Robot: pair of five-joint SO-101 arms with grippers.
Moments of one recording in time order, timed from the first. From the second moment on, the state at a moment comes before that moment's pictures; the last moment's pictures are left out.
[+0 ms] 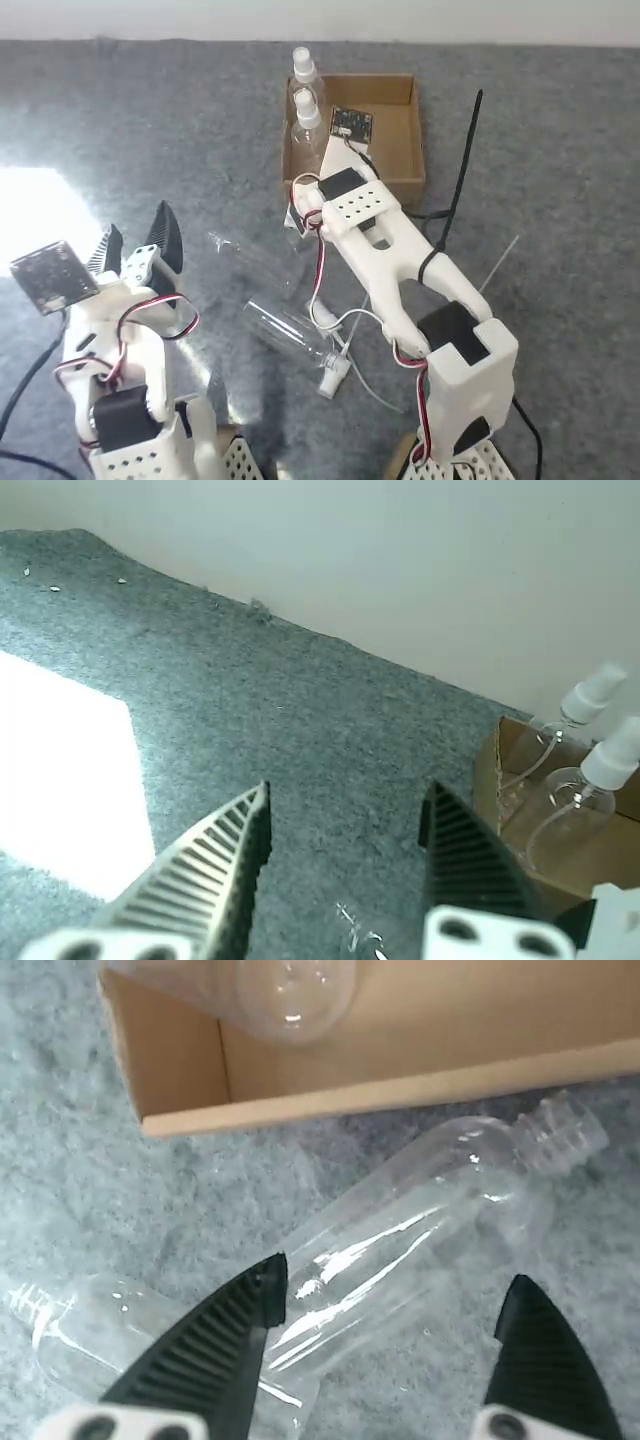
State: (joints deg) left arm -22.0 -92.4 71.5 54.7 18.0; right arm -33.6 19.3 1.1 58.9 -40.6
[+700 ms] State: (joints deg) left arm -22.0 -92.4 71.5 54.7 18.0; right arm -33.7 24.2 0.8 71.6 -42.2
